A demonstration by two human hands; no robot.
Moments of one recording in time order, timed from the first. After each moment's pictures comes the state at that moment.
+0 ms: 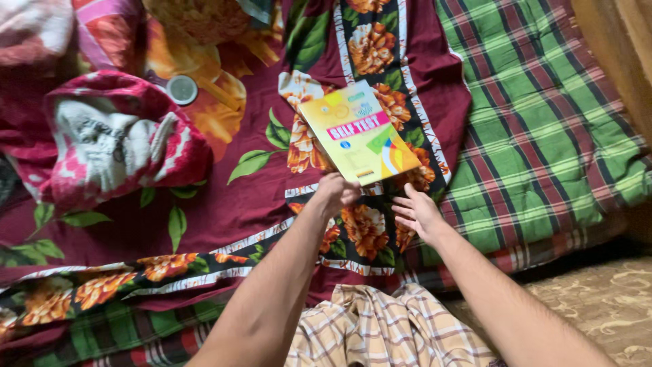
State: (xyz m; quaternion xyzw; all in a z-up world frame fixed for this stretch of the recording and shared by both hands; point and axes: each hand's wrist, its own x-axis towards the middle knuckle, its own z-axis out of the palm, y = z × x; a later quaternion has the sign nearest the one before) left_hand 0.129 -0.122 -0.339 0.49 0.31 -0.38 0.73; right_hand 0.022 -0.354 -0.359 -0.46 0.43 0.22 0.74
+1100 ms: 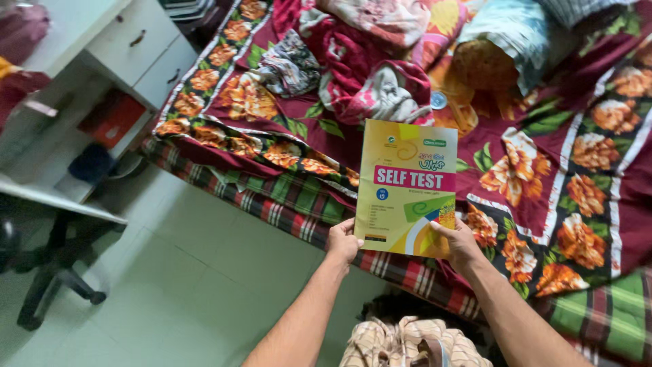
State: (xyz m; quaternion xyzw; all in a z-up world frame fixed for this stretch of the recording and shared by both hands) left_hand -0.284 0.234 -0.134 0.59 0.34 0.07 0.73; right_hand -0.150 -0.013 -0.129 -0.54 0.04 0.34 0.77
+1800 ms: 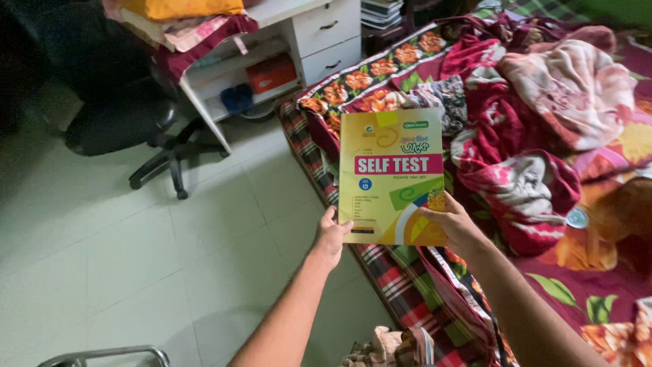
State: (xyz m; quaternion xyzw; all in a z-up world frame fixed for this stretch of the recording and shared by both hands) left_hand -0.392 0.386 -0.032 0.43 0.36 0.39 0.73; right_hand -0.144 0.260 0.047 -0.54 -0.23 0.53 0.61
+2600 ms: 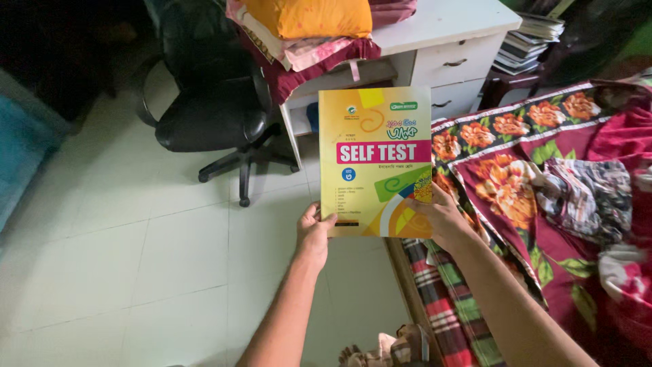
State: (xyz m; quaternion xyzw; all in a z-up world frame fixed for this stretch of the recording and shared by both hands) left_hand -0.612 0.753 0.027 0.35 0.44 0.54 0.63; right_hand -0.339 0.723 0.082 -0.42 -0.36 0.61 0.57
